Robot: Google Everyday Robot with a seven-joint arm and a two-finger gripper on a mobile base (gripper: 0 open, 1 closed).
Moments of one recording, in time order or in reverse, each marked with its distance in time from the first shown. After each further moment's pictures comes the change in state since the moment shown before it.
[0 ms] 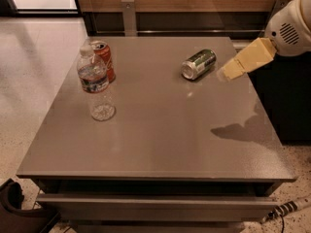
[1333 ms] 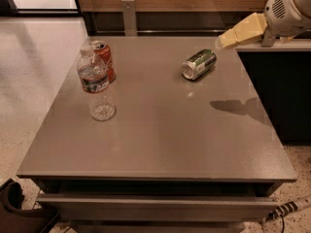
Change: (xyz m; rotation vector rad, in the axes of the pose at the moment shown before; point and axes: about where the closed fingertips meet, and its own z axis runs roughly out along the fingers) arm -0.027 -0.059 0.027 0.033 0.012 0.365
